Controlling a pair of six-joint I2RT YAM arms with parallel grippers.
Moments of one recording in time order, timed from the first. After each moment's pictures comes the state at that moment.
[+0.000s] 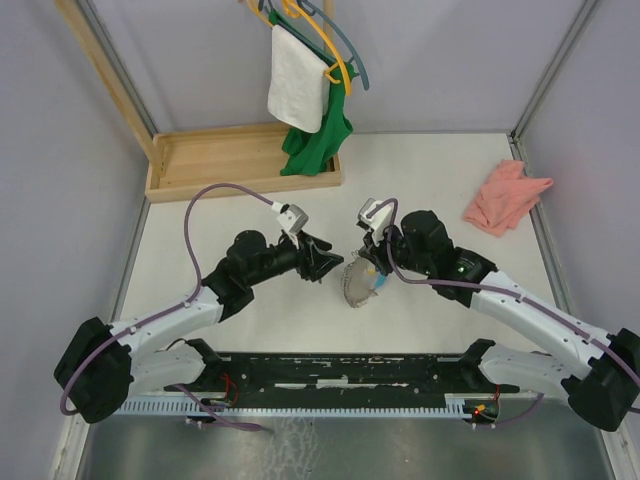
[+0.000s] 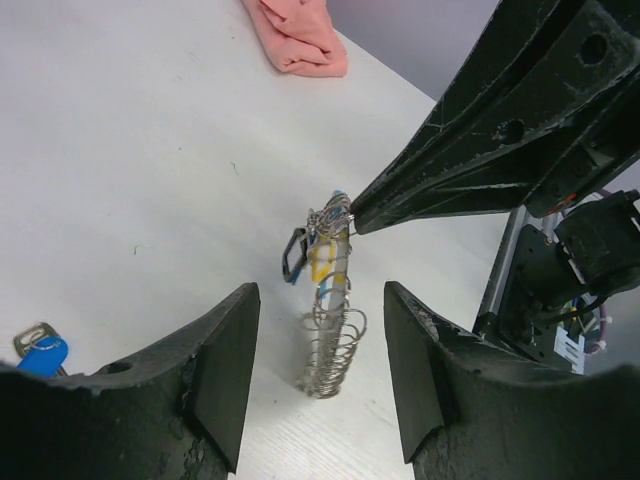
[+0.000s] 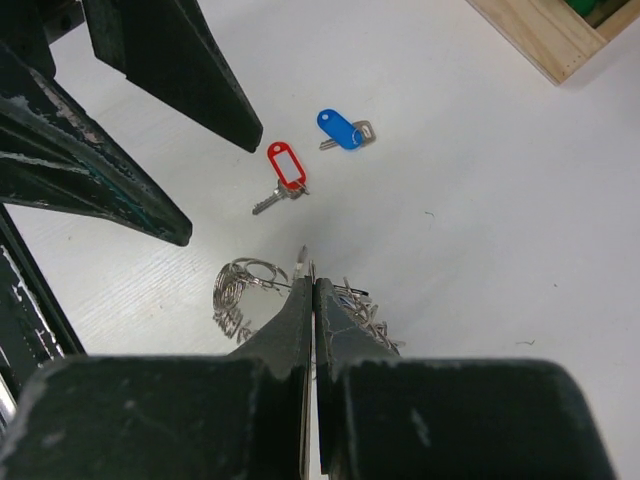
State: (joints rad) left arm -0.74 1.08 0.54 0.45 0.33 -0.31; right arm 0.77 1.06 0.82 -0.22 -0.15 -0.13
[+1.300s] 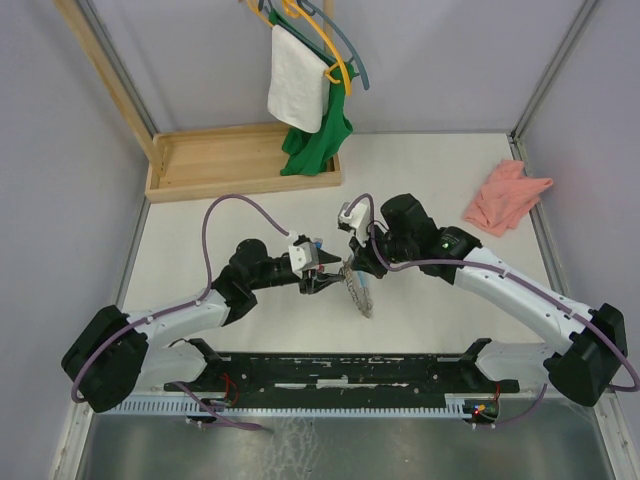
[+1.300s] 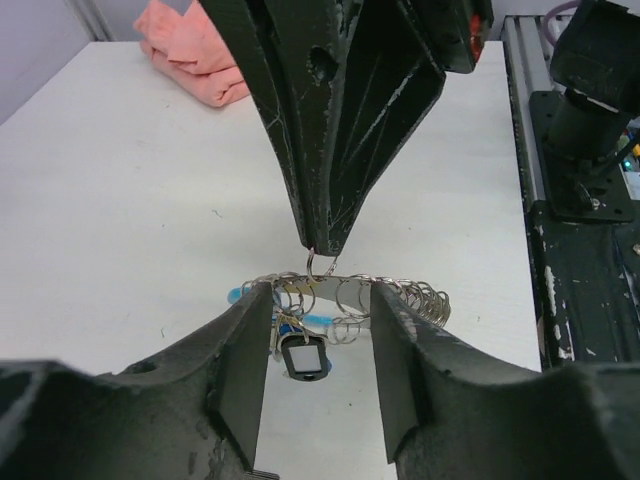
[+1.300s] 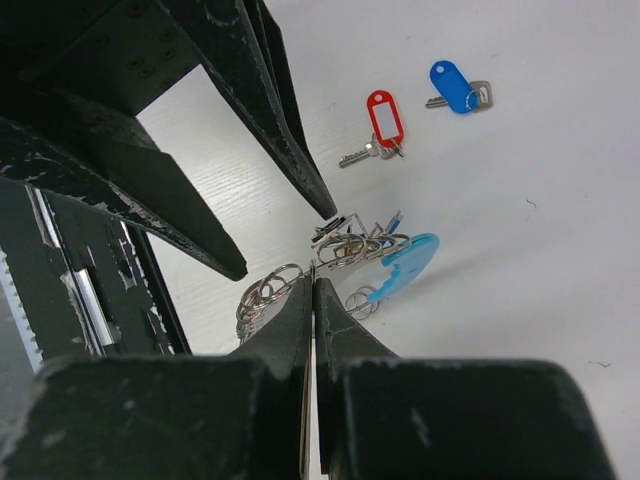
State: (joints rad) left arm -0.73 1.16 0.44 0.68 0.61 0.14; right arm 0.76 1.23 1.05 -0.53 -0.36 -0.19
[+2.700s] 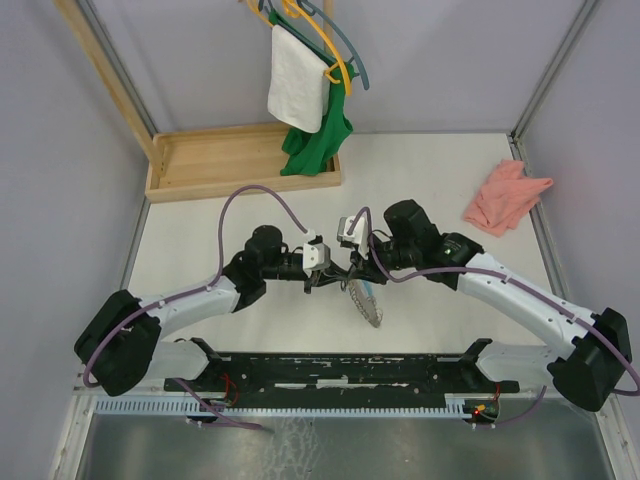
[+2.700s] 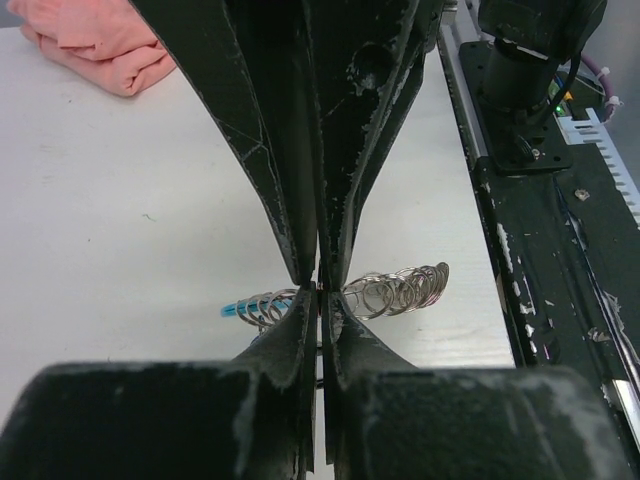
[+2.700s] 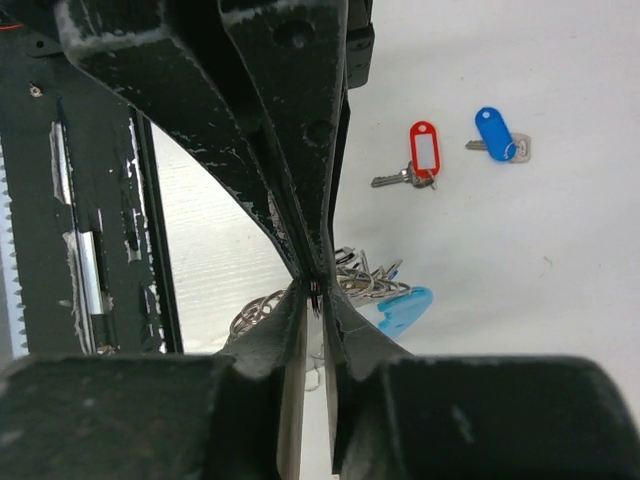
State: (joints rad) left arm -0.73 1.27 0.56 0.50 0.82 0.28; right arm 0.76 1.20 0.98 -0.50 -0.51 -0.38
